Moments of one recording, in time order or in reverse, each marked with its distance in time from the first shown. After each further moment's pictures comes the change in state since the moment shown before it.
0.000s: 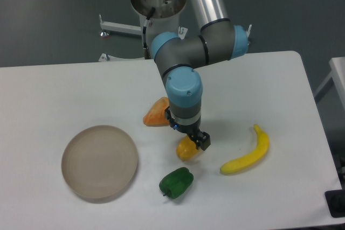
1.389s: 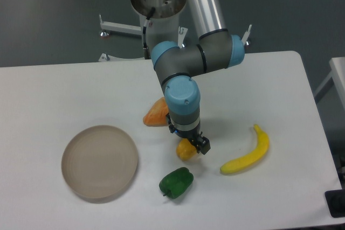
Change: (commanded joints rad) arm 0.006 -0.034 0.000 0.035 0.025 0.025
